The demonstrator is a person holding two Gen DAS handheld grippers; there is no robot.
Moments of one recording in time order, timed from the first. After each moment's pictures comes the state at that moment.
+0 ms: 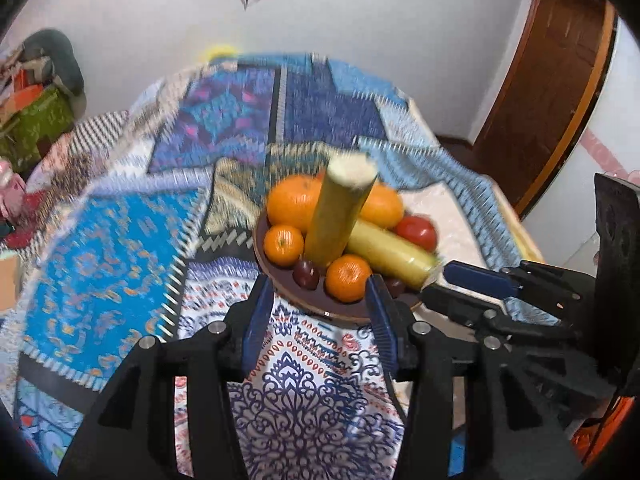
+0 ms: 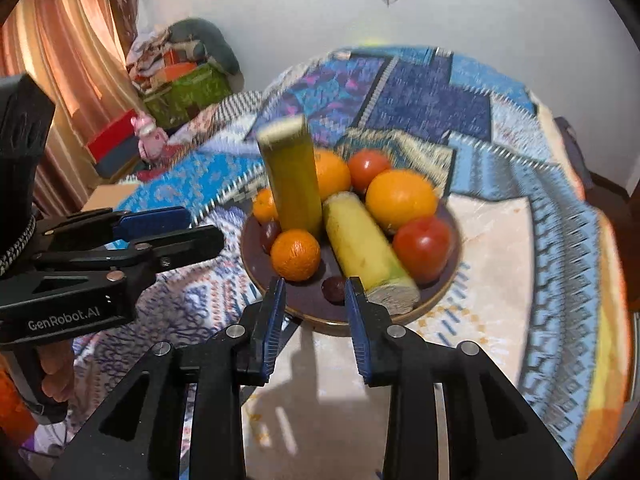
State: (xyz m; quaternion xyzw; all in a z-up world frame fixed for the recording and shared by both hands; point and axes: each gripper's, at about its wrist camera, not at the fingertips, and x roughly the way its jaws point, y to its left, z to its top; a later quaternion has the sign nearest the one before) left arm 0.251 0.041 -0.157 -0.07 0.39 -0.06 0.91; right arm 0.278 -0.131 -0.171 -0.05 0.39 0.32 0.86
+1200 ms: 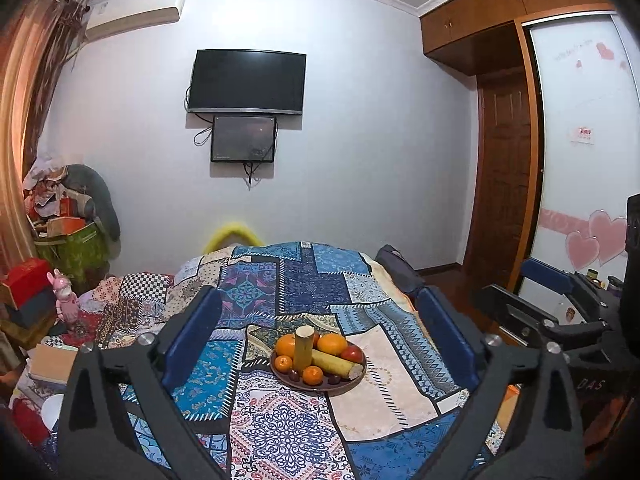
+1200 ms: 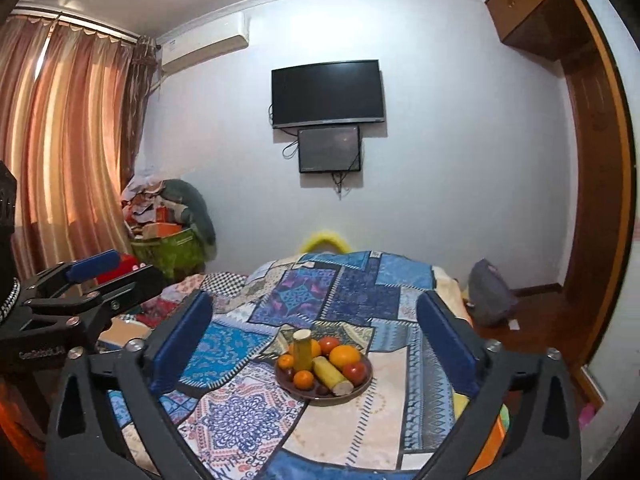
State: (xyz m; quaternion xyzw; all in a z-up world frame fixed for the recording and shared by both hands) left arm 0.038 0.012 0.027 -0.03 0.11 -0.04 0.99; right arm 0.094 -0.192 0.000 0.00 0.10 0.22 0.97
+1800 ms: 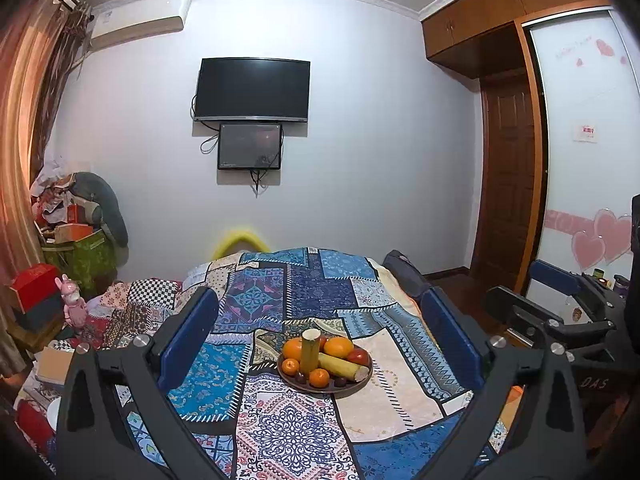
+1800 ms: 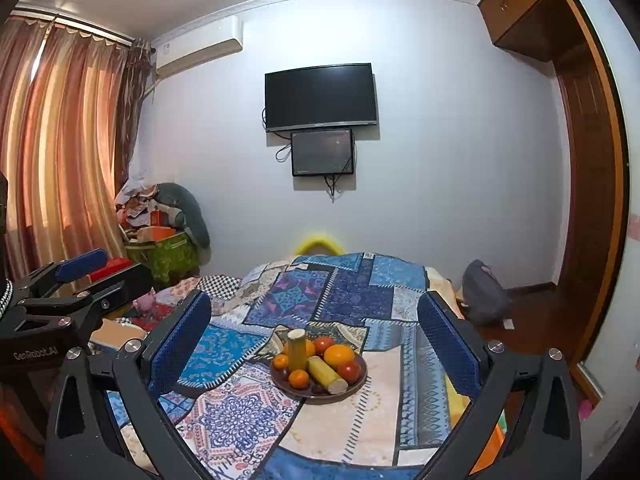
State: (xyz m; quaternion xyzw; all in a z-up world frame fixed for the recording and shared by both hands) left arm 0.029 0.008 0.025 -0.02 0.10 -0.02 0.99; right arm 0.081 -0.199 -0.001 0.00 0.09 0.22 0.97
